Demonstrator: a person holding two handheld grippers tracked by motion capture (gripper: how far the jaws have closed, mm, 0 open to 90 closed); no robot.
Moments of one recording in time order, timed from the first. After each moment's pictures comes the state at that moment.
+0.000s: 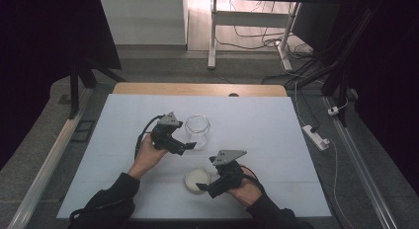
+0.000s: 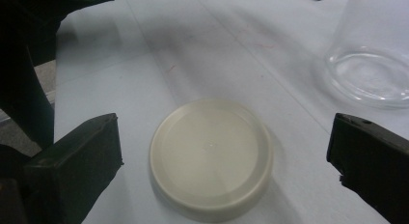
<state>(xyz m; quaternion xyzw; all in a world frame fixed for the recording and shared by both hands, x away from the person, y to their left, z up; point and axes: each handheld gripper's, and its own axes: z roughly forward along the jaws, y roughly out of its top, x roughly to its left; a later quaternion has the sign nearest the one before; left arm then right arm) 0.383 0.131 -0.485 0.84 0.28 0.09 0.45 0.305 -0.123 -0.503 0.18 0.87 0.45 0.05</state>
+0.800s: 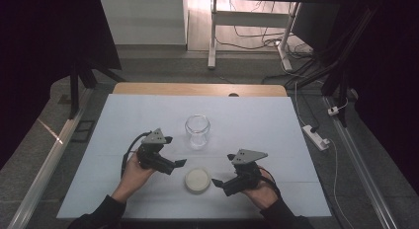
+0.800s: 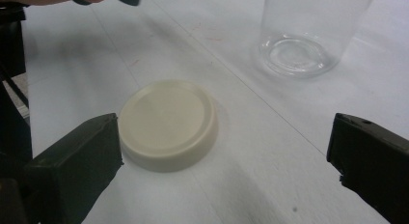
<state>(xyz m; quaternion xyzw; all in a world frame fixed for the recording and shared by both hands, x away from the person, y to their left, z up) 0.319 0.156 -0.488 0.83 0.29 0.08 0.46 0.300 -0.168 -0.492 0.23 0.86 0.45 0.10</state>
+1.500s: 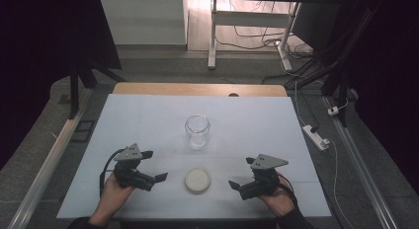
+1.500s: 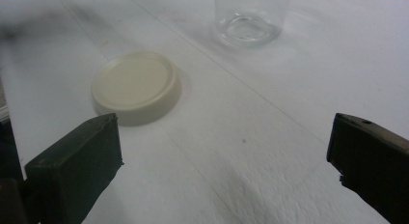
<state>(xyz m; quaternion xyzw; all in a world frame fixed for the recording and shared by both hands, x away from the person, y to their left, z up) 0.264 0.205 -0.498 0.81 0.34 0.08 0.47 0.285 -0.214 -0.490 0.27 0.84 0.44 0.14</state>
